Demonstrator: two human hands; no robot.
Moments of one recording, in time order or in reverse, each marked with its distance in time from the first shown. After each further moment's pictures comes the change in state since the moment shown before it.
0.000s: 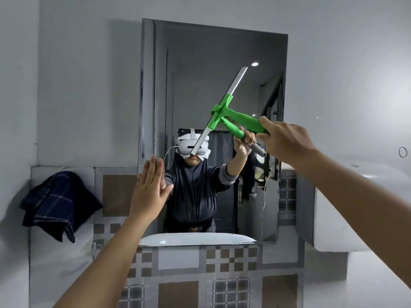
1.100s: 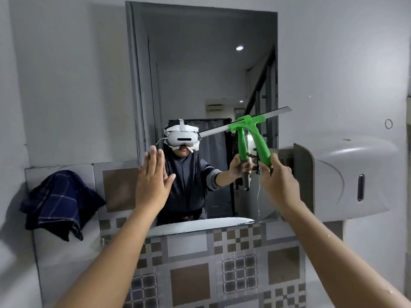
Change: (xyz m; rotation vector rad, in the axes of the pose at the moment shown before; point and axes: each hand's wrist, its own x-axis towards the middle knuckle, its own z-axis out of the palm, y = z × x) left_hand 0.006 0.002 -0.007 0.036 -0.005 -0.029; right_hand -0.098 -0.062 0.053 0.386 -0.048 0.609
